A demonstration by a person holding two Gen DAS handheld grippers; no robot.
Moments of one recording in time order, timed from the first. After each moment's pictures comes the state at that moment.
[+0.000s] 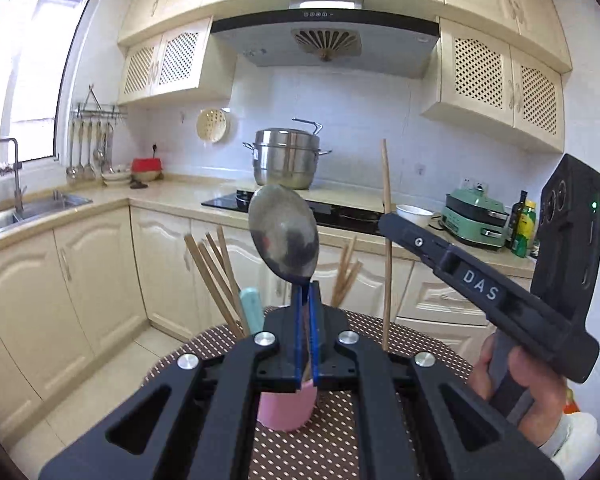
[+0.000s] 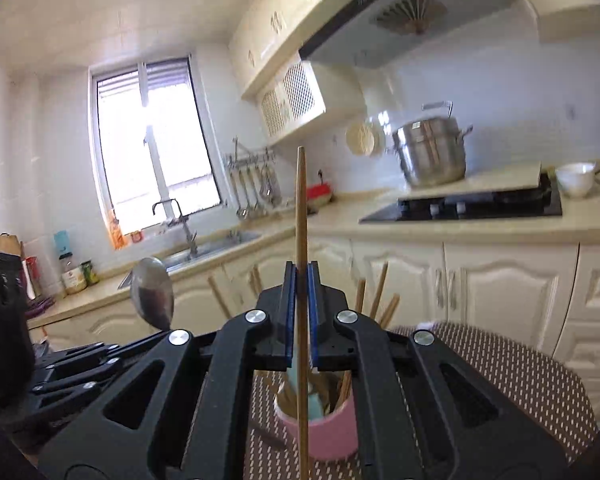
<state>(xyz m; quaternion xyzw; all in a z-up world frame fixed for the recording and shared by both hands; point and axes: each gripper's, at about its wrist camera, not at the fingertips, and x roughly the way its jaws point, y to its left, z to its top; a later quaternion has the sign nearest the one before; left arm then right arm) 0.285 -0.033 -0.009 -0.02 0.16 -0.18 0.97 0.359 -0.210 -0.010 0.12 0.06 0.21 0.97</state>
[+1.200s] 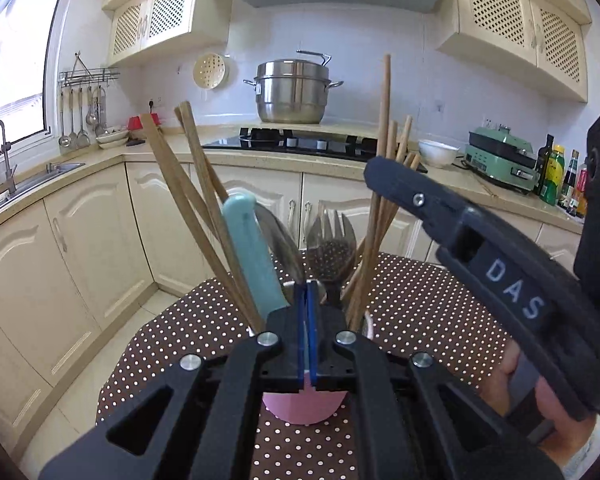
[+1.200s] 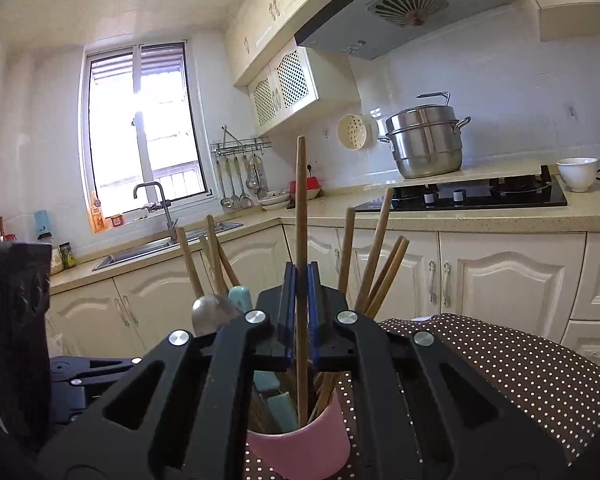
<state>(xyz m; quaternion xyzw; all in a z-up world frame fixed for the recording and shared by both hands) 0.360 -0.051 -0.101 0.02 0.25 -0.17 0.95 0.392 -0.182 -0.082 0.10 0.07 0.19 0.97</state>
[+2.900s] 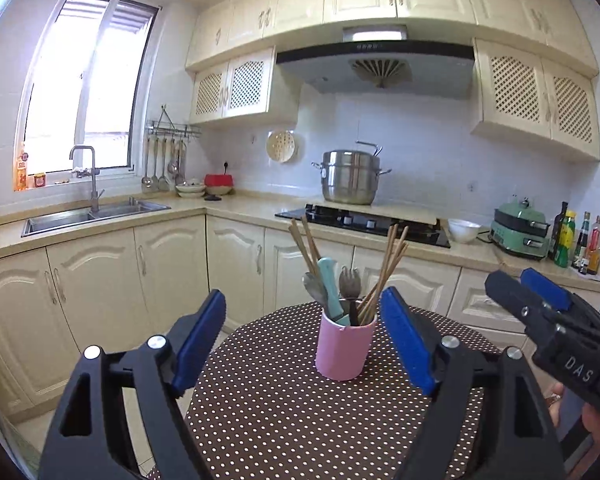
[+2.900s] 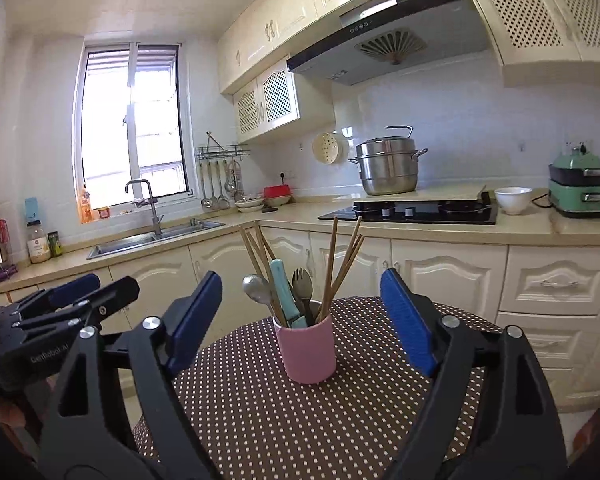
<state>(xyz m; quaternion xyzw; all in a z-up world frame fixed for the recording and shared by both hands) 0.152 0.023 -0.023 -0.03 0.11 -0.06 0.99 0.197 -0.188 -0.038 0.06 0.06 0.12 0.99</state>
